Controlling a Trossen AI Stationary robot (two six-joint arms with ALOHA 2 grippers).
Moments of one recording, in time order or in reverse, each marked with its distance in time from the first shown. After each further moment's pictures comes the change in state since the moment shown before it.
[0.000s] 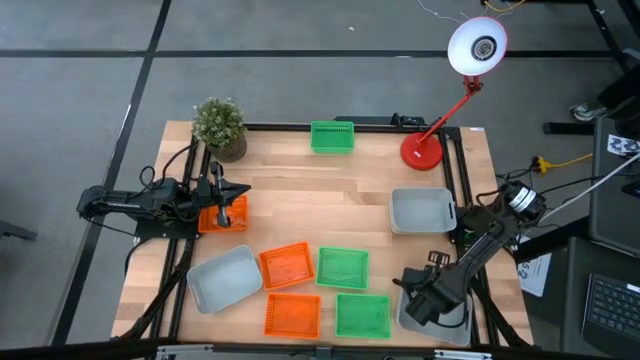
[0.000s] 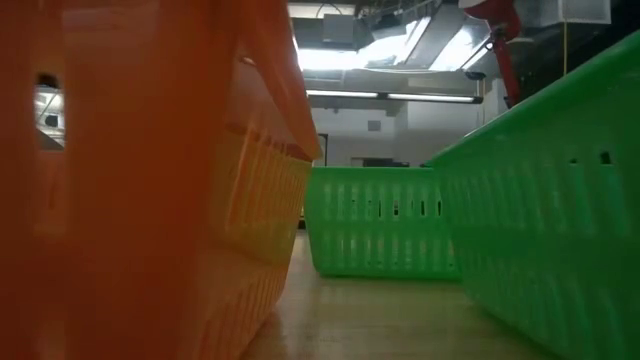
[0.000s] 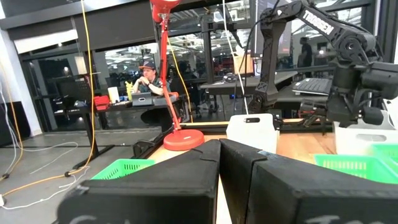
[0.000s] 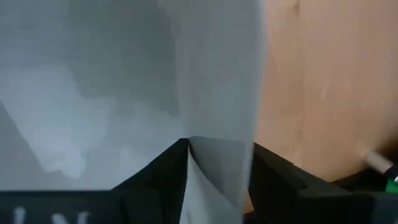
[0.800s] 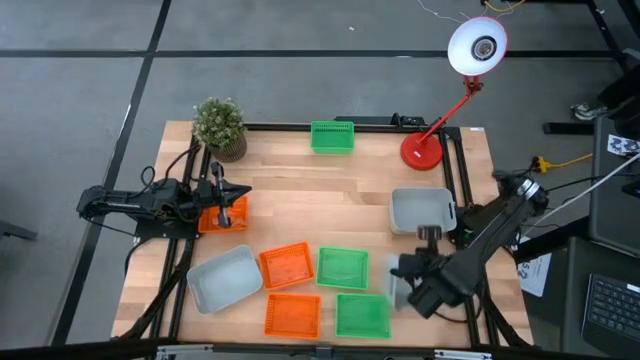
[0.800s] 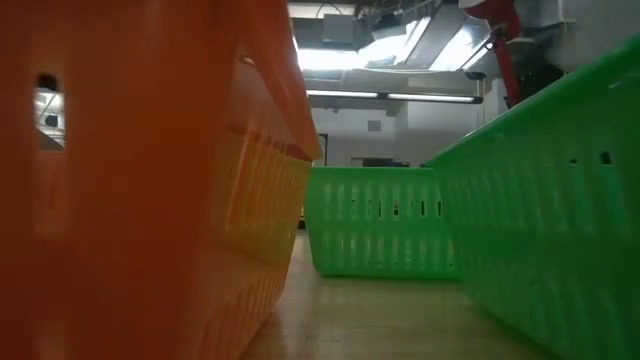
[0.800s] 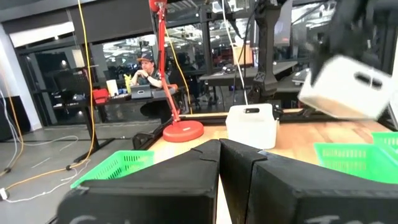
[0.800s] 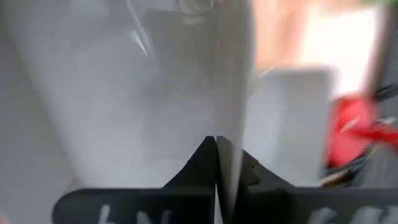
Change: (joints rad) left arm 0.000 0.000 0.000 -0.040 0.001 0.000; right arm -0.092 -0.086 0.426 -0.506 0.487 -0.354
